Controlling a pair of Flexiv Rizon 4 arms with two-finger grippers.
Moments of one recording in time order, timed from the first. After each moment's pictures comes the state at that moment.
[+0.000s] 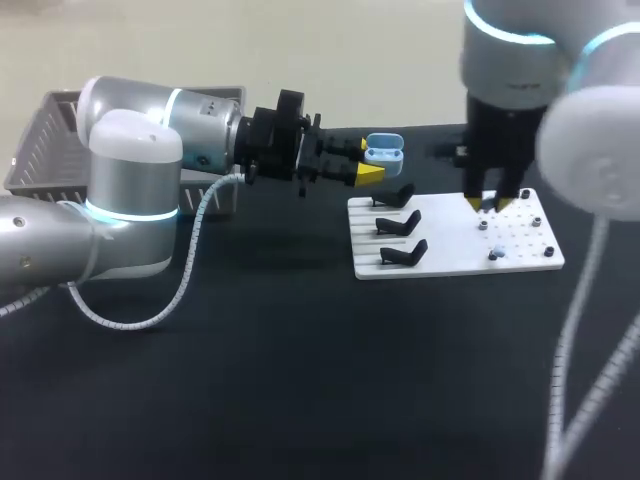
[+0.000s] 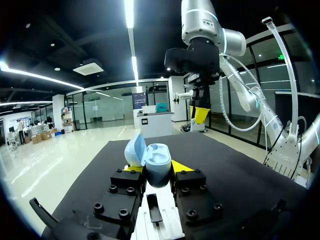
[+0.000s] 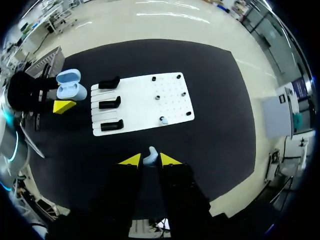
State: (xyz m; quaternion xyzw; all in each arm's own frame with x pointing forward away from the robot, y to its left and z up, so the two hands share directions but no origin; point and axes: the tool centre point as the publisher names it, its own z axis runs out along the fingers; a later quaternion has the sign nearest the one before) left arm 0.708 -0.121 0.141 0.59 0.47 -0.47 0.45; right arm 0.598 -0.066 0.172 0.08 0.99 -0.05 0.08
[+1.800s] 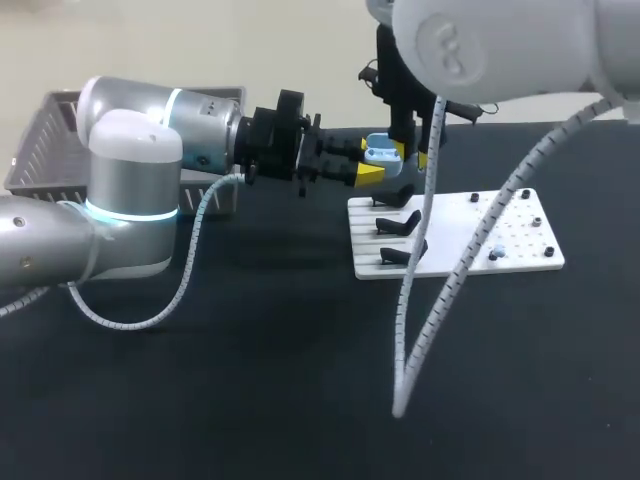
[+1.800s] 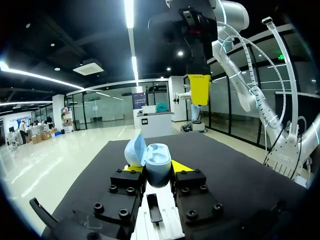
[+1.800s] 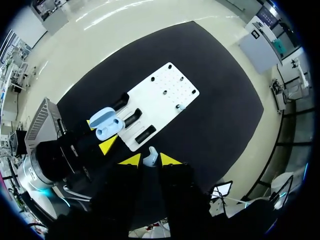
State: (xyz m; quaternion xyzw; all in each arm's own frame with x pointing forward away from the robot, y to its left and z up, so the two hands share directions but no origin) left arm 0.708 -0.121 0.141 0.59 0.47 -0.47 0.45; right arm 0.640 0.013 0.211 0.33 0.94 -0.03 0.05
